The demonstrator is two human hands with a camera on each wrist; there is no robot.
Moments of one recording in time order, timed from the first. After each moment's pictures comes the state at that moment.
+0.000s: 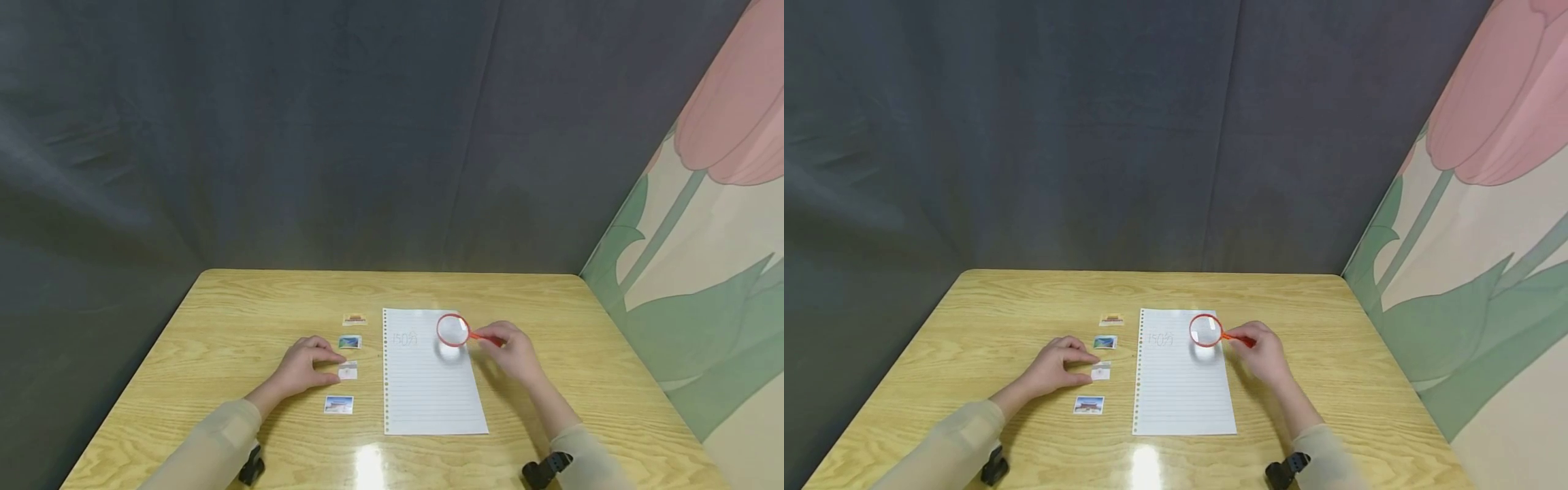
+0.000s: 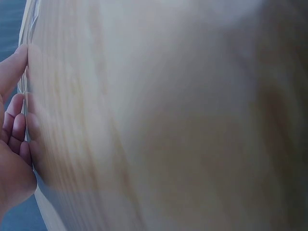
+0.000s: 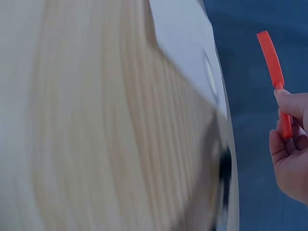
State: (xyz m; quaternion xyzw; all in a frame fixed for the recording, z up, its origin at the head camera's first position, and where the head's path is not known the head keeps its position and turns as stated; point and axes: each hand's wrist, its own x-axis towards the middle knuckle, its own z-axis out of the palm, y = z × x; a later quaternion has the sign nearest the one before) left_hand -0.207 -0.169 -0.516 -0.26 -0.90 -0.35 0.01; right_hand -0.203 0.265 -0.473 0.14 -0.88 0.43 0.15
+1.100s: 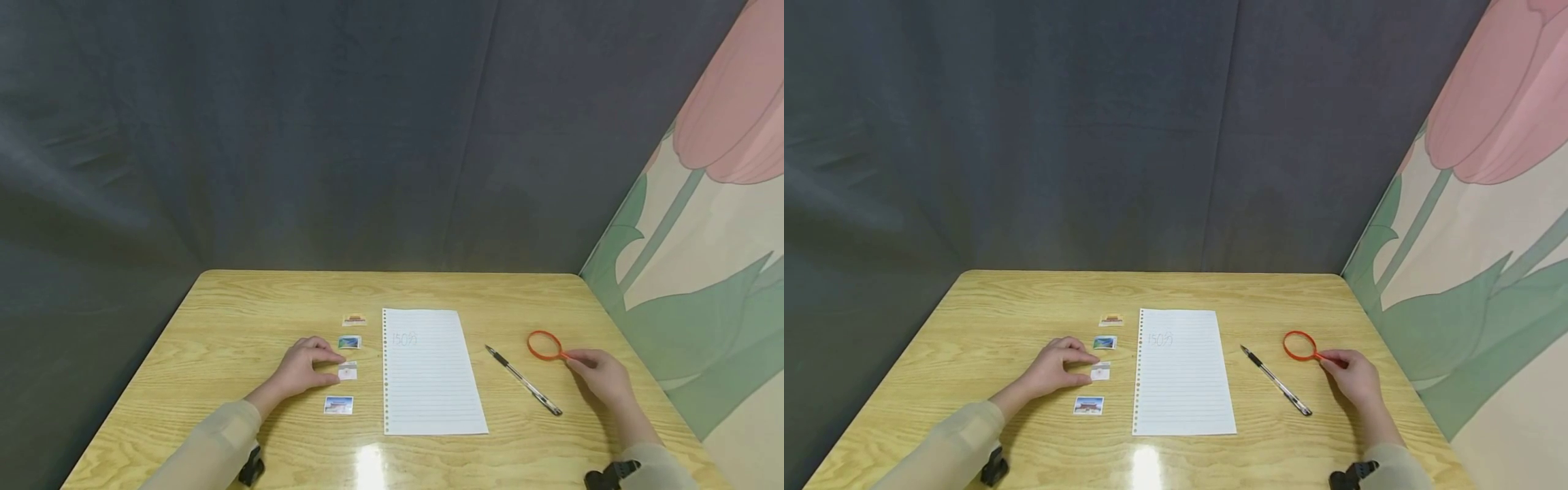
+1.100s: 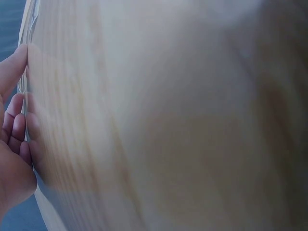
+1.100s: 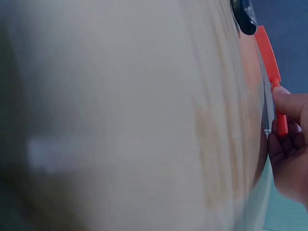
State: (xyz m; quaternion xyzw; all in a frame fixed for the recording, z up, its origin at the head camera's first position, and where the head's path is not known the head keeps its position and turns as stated) left_hand -0.207 -0.168 -0.515 -0.26 -0.90 -0.34 0.01; right_hand -0.174 0.420 -0.498 -0.05 -0.94 0.32 0.07
